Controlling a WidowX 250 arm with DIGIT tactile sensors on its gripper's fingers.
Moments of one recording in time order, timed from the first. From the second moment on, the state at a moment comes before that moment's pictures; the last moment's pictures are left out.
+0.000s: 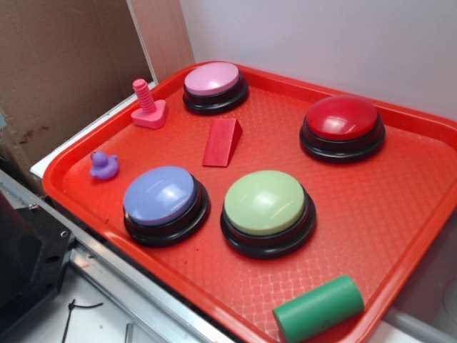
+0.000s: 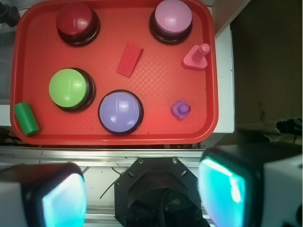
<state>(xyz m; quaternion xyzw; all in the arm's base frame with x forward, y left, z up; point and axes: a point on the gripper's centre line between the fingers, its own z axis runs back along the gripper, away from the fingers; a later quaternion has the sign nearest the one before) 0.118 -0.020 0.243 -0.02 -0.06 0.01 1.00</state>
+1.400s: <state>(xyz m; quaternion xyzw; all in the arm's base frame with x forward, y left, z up) 0.244 0.005 0.211 0.01 0.05 0.36 0.93</state>
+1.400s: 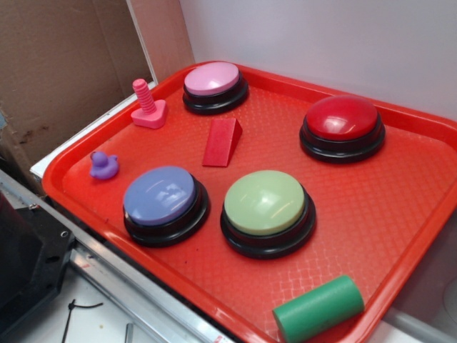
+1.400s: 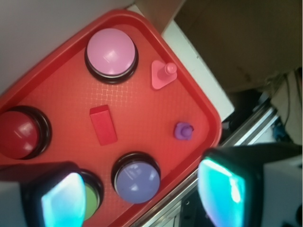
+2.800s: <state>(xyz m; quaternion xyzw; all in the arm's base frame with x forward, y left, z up) 0.267 -0.023 0.033 0.01 0.16 0.20 0.97</state>
